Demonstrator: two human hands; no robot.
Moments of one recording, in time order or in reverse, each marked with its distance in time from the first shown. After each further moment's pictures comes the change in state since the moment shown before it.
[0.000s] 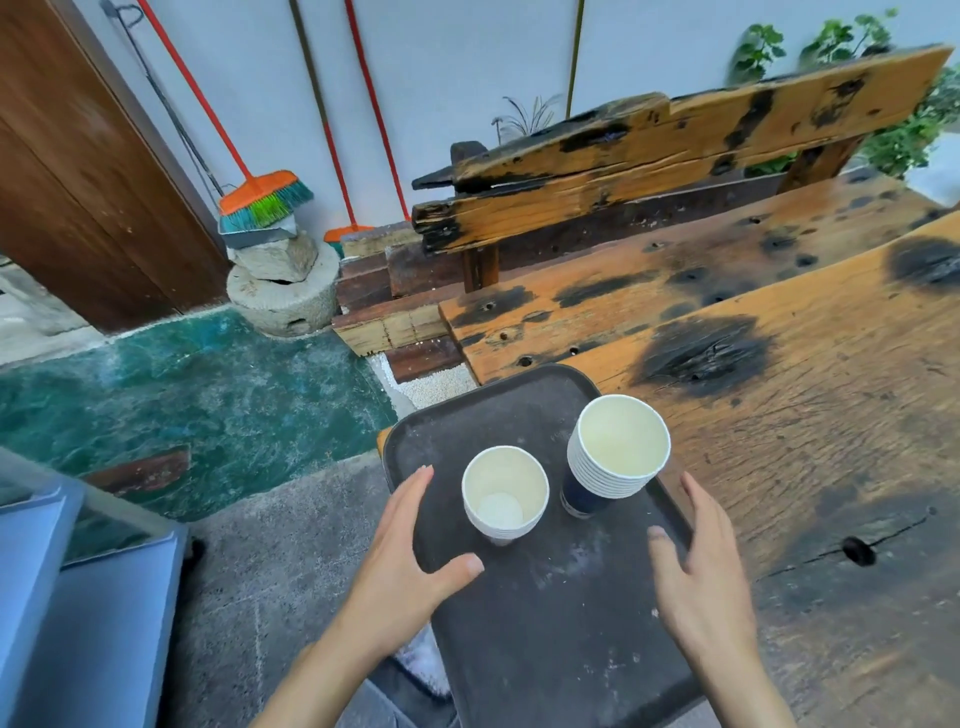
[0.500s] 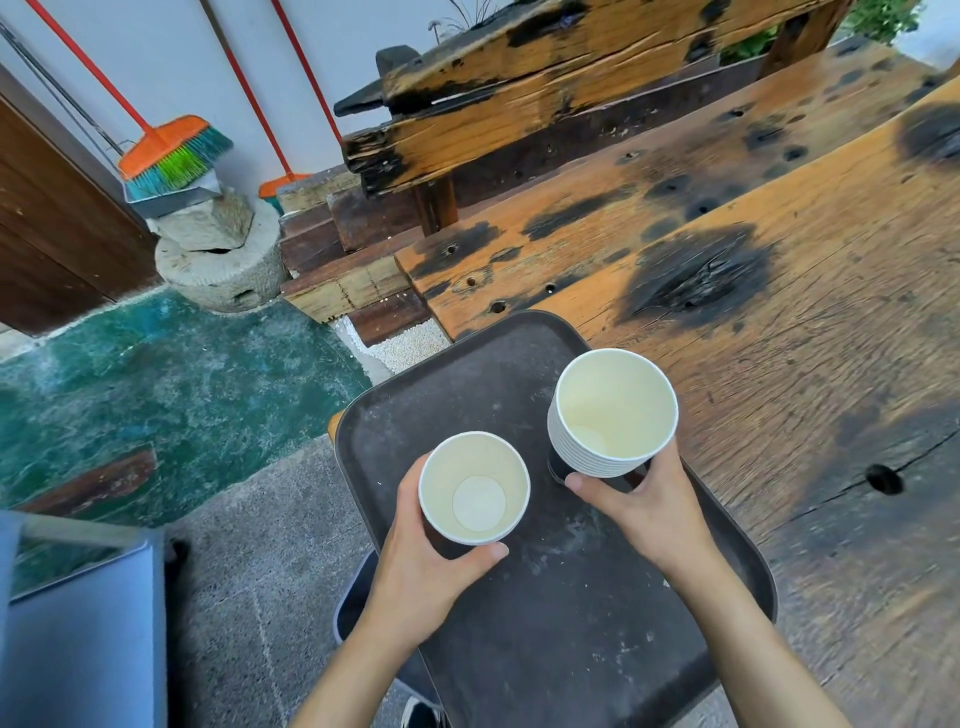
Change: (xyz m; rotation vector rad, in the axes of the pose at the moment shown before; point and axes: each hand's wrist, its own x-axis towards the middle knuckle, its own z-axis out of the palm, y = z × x) left_hand 0.054 -0.038 0.061 -0.182 0.010 0.029; right_hand 0.062 0.032 0.055 0.380 -0.155 0.028
